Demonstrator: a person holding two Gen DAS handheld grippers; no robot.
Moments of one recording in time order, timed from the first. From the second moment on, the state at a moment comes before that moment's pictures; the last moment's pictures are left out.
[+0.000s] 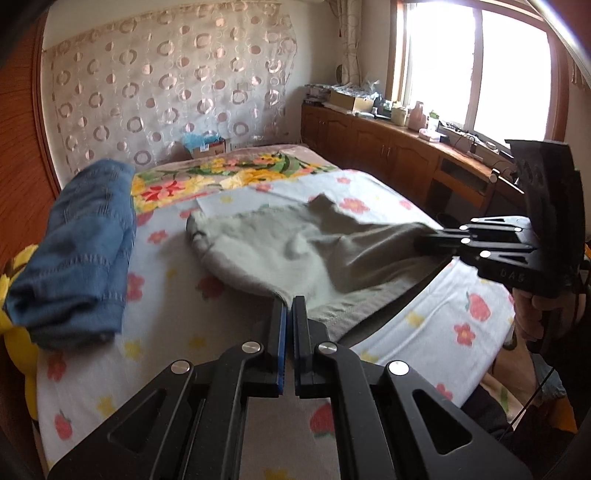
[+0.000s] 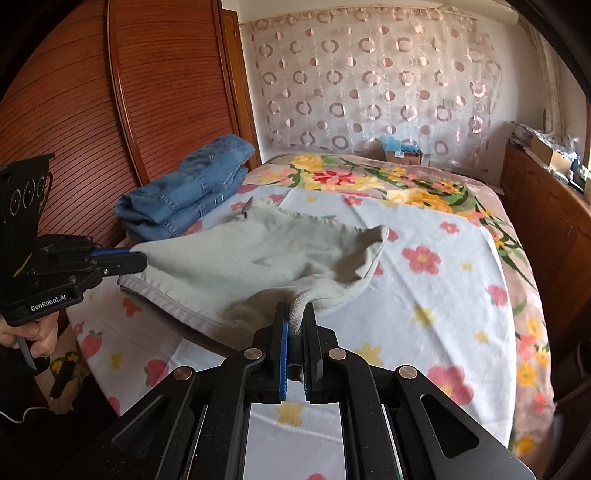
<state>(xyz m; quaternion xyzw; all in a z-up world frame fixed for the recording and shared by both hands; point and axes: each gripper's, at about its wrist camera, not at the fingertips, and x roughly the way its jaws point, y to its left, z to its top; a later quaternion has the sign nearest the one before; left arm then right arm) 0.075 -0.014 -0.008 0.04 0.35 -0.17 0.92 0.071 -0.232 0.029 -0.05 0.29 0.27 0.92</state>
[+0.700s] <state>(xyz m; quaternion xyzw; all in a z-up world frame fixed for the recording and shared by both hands) 0.033 -0.020 -0.020 0.02 0.36 -0.18 0.92 0.047 -0.247 0.021 -0.03 0.31 0.28 0.91</state>
